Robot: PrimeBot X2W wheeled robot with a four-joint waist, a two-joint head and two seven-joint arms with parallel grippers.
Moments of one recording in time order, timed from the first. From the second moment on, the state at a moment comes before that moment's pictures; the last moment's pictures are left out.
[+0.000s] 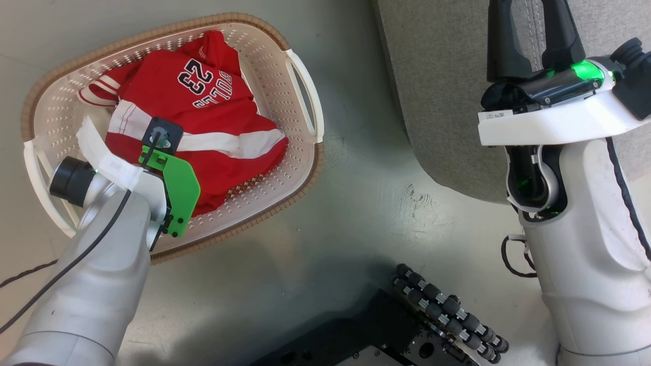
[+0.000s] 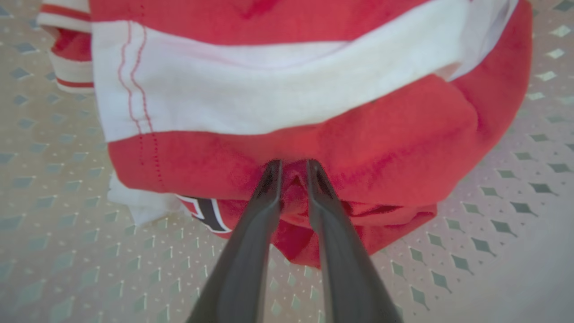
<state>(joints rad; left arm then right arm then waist) -0.79 0.14 -0.52 0.92 -0.15 -0.09 0.28 -0.53 -0.04 0.21 0.00 0.41 0.04 -0.25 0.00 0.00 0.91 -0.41</state>
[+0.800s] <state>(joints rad) -0.84 0.09 -0.58 0.99 -0.12 -0.09 0.18 -0.54 -0.04 0.19 0.02 0.38 0.04 -0.26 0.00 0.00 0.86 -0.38</state>
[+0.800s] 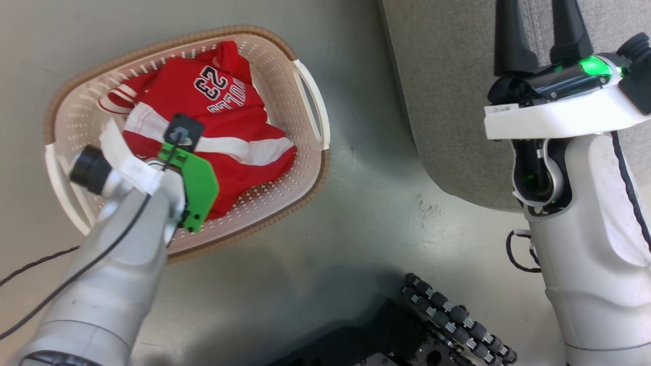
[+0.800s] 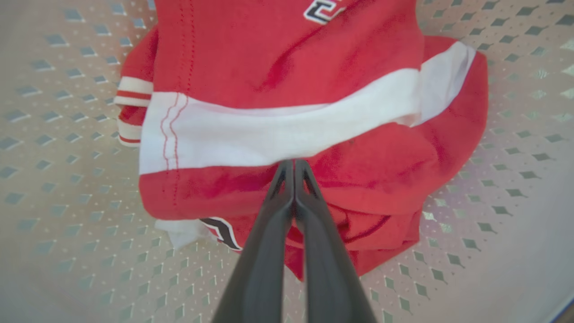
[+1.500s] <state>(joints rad) -0.78 0.04 -0.57 0.95 -0.19 -0.10 -0.06 -0.43 -0.04 0.12 0.14 0.28 0.07 -0.25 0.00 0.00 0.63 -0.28</state>
